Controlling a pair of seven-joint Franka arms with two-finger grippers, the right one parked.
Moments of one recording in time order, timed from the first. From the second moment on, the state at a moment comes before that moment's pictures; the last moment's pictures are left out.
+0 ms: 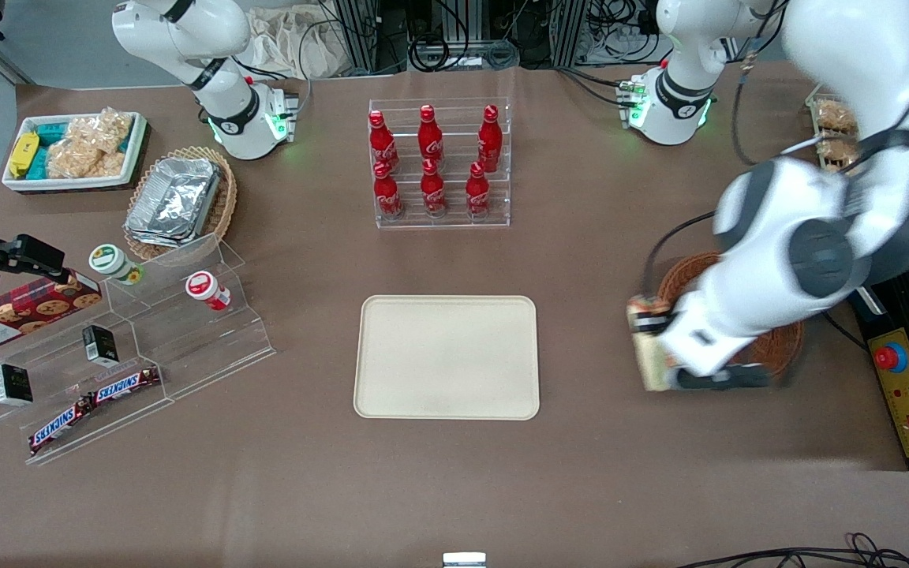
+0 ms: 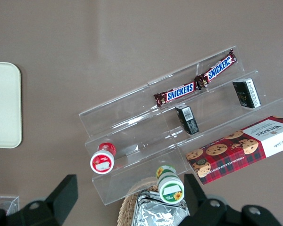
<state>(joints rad) -0.05 0.51 -0.41 -1.39 0.10 1.86 -0.41</state>
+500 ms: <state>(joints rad) -0.23 0.70 -0.41 -1.39 0.17 2.10 -0.47</state>
